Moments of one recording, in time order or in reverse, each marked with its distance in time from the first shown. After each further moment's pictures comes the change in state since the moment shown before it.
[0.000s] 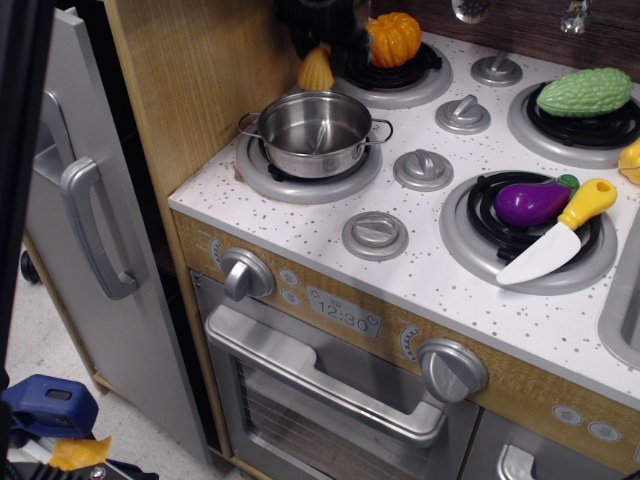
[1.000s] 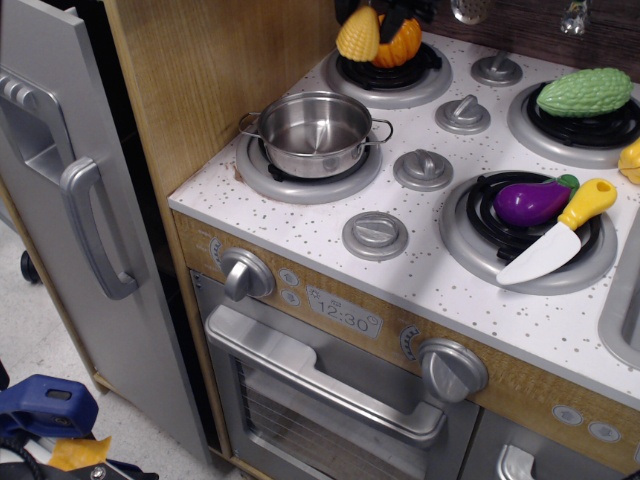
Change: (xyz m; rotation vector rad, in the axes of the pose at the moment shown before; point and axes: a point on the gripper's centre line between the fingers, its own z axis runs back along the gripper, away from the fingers) arm -0.005 -0.047 0.079 0.117 0.094 0.118
